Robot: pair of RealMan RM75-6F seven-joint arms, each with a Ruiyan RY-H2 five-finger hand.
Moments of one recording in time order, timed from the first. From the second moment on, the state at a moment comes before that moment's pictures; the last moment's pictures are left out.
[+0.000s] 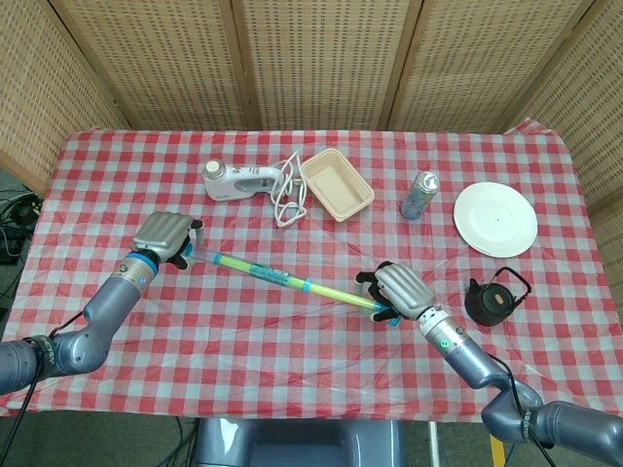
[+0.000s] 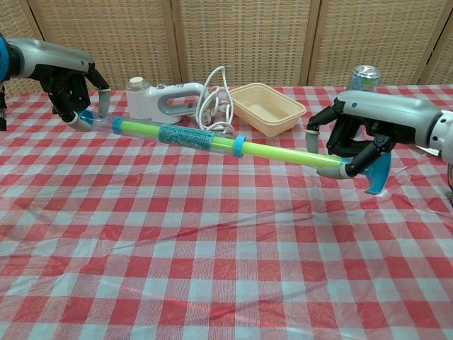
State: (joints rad) left arm -1.05 -1.15 -0.08 -1.68 0.48 0.74 0.46; right arm 0.67 -1.41 0.12 -1.49 -1.51 0.96 0.31
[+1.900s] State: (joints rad) left arm -1.13 -1.16 0.01 -1.67 0.43 0.70 0.39; right arm 0.76 -1.47 0.05 -1.39 -1.57 0.93 0.40
